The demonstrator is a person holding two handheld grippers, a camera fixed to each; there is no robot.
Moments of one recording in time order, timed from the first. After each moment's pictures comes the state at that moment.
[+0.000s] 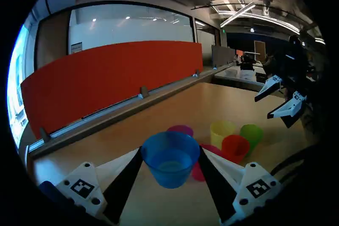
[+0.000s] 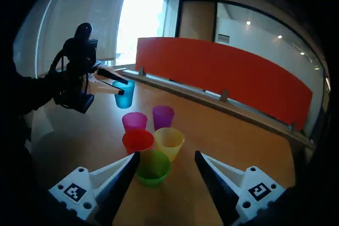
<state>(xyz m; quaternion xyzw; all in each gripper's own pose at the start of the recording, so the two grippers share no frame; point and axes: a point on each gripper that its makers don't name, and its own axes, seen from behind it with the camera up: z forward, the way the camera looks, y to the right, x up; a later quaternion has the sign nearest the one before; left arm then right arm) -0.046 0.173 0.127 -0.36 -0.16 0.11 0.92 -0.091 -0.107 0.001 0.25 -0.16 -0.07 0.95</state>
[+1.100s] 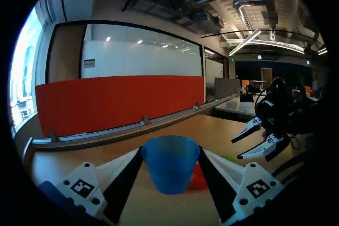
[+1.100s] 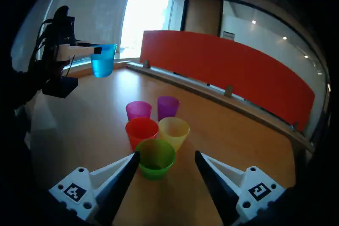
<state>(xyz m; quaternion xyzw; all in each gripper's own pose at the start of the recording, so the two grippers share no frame) 0.038 0.176 0.044 -0.33 -0.07 0.04 0.94 -0.116 -0.105 -0.008 0.27 -0.18 -0.09 0.94</state>
